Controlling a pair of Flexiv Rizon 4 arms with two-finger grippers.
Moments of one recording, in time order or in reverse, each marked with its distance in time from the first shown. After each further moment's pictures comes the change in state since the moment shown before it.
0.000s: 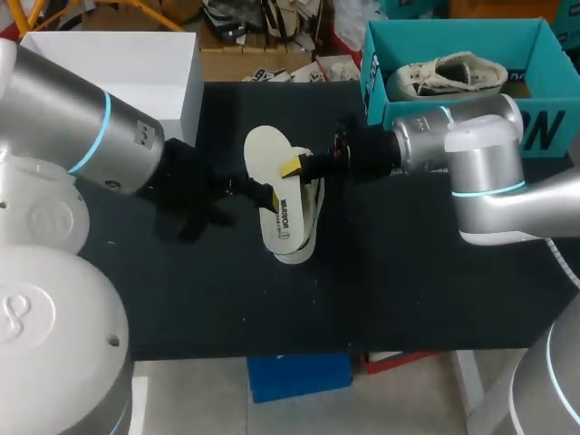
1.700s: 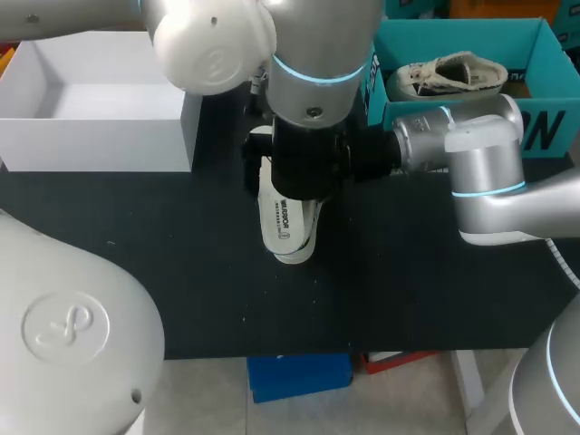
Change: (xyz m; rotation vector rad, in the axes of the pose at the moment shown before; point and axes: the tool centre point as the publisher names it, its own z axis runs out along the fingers) left arm -0.049 0.022 0.016 0.116 0.795 -0.098; right arm 0.000 0.000 0.000 0.000 0.000 0.000
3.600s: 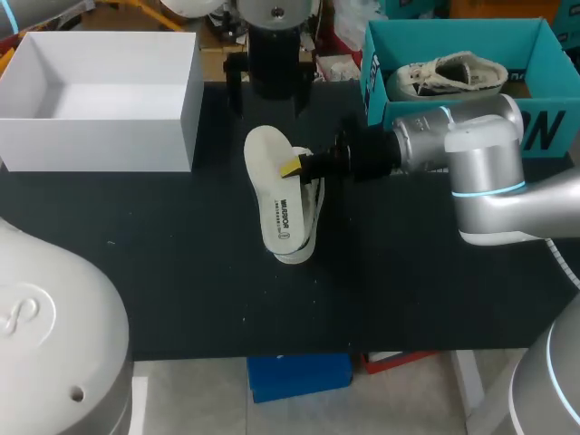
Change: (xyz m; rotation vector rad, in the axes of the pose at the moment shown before) left arm 0.030 0.180 0.033 0.025 -0.045 -0.079; right arm 0.000 0.000 0.000 0.000 0.000 0.000
